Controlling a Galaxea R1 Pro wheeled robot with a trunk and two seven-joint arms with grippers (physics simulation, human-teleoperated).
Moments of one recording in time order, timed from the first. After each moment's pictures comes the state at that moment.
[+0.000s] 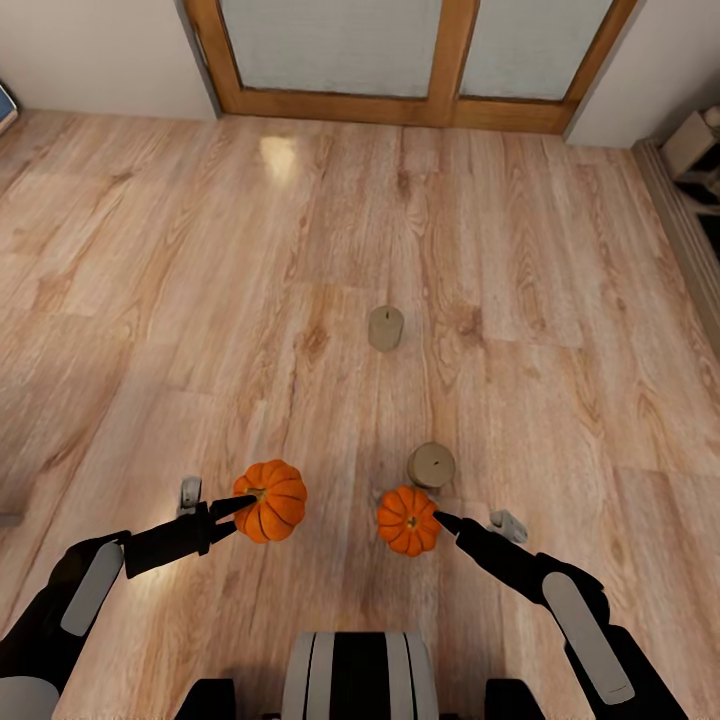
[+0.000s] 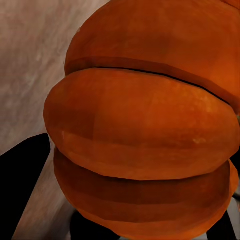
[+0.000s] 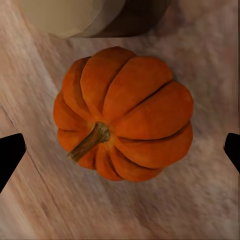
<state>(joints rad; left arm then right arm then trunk) -0.48 0.25 0.17 -1.02 0.66 1.00 -0.86 -0.29 -0.12 0.05 -1.37 -0.96 0.64 -0.06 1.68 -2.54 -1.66</state>
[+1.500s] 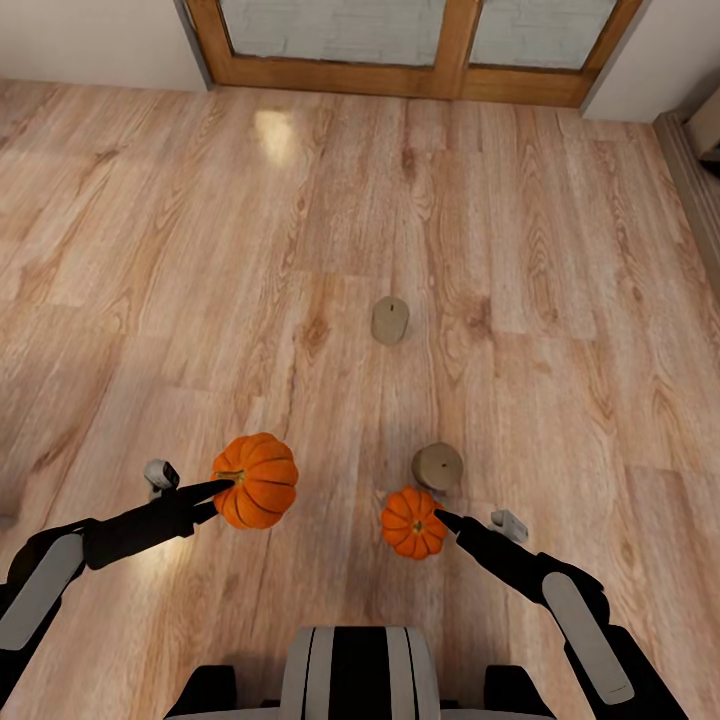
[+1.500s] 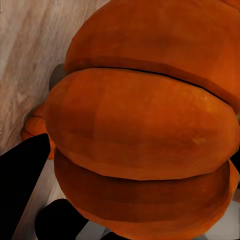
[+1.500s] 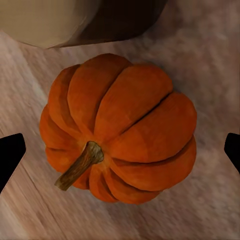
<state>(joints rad) -0.40 0.41 0.03 -1.27 1.01 1.00 -0.87 -0.29 -0.12 0.06 -1.37 -0.96 0.62 -0.05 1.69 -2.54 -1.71</state>
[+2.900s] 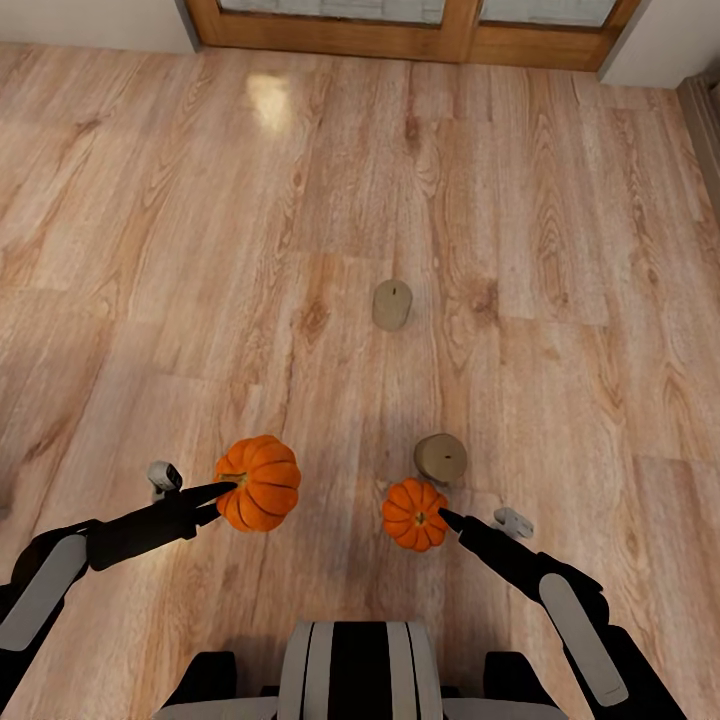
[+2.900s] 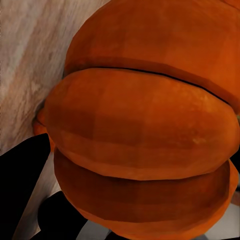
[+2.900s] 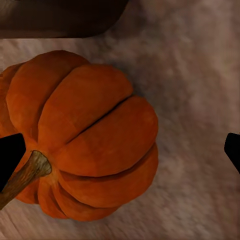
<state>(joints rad) -0.40 0.41 0.02 -1.27 1.01 1.00 -0.87 -0.29 -0.12 0.06 -1.37 -0.86 0.57 -0.05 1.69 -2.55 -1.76</state>
